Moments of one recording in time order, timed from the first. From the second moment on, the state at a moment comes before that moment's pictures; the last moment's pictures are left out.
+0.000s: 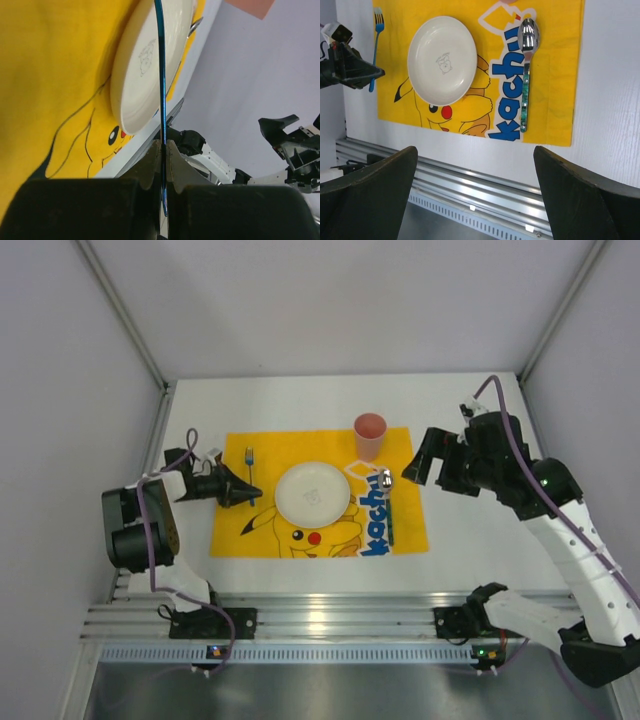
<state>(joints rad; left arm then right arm) 0.25 1.66 0.81 -0.32 1.15 -0.57 0.47 1.02 1.33 -1.03 -0.05 0.61</state>
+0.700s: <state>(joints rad) 0.25 1.87 0.97 -0.75 0.87 -0.29 0.47 1.06 1.28 -1.01 -0.06 0.61</state>
